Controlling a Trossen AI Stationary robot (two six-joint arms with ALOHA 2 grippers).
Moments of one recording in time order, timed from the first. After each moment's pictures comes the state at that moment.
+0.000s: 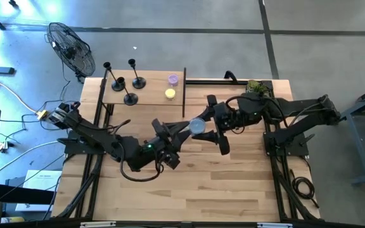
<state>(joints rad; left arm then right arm) -0.49 1.57 1.46 0.42 -1.07 1.48 0.17 1.37 1.51 -0.28 -0.04 0.13</state>
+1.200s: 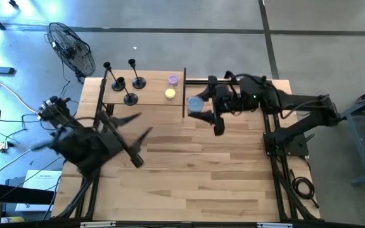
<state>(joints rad) -0.76 1.38 1.46 0.72 -1.42 1.02 0.00 1.36 1.51 -0.16 -0.09 0.05</state>
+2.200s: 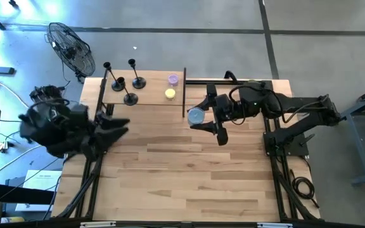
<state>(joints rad) -0.87 1.10 1.46 -0.04 -1.15 -0.48 0.08 1.36 1.51 -0.20 -0.10 -0.01</state>
